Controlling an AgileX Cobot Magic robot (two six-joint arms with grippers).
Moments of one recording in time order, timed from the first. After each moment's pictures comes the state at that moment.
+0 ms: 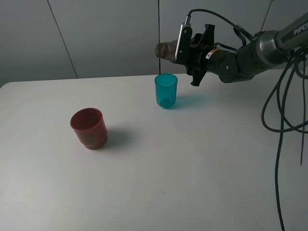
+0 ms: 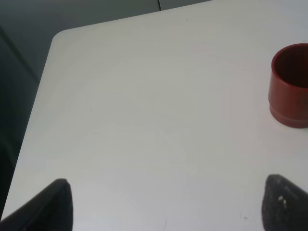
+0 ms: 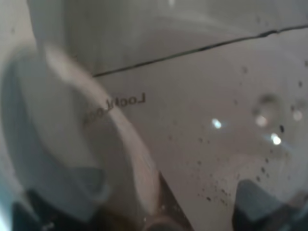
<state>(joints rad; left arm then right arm) 0.07 0.00 -0.52 0.02 1.10 0.17 0.35 2.13 -1.16 0.12 -0.55 -1.36</state>
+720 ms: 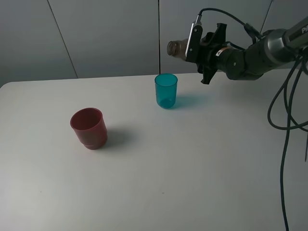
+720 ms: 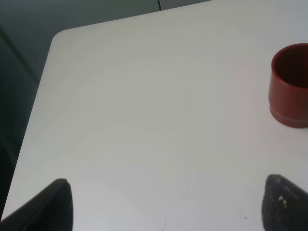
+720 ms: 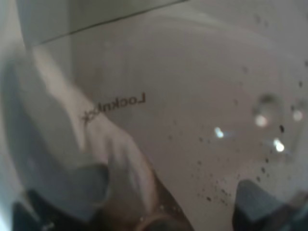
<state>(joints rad) 0.07 0.00 -0.52 0.02 1.10 0.17 0.29 2.13 -1.16 0.19 -0.55 -1.44</state>
